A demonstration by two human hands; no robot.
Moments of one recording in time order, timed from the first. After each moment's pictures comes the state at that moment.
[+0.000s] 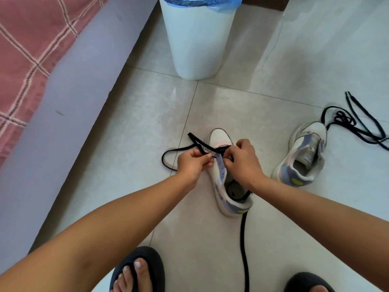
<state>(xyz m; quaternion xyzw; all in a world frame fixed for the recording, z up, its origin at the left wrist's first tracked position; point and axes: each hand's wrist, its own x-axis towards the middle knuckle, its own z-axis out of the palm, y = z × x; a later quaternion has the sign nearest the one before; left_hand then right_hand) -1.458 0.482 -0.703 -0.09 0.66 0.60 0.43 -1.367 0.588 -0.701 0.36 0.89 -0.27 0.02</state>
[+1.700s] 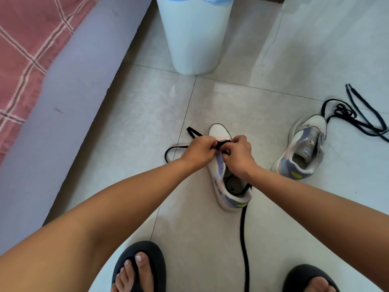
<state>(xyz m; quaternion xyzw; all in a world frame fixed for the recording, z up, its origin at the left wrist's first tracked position) -1.475 0.500 -0.699 0.39 0.82 0.28 0.31 -1.373 0.586 -0.703 0.41 0.84 -0.36 0.05</state>
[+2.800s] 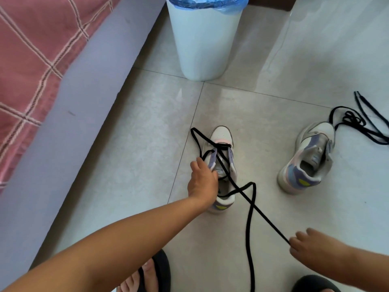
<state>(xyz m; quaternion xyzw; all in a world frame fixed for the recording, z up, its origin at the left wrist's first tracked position) -1.420 0.467 -0.691 0.17 0.91 0.19 0.33 -1.176 0.593 -0.678 -0.08 0.95 0.04 0.31</state>
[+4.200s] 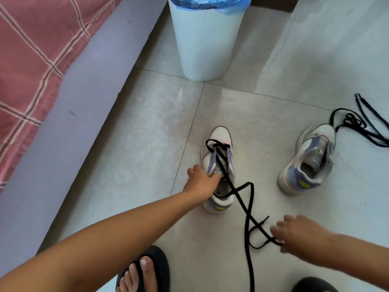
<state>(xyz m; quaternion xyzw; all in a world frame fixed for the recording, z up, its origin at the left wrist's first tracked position) -1.434 0.460 -0.684 0.09 0.85 0.23 0.46 -1.219 0.590 -0.663 -0.01 0.93 -0.04 0.36</state>
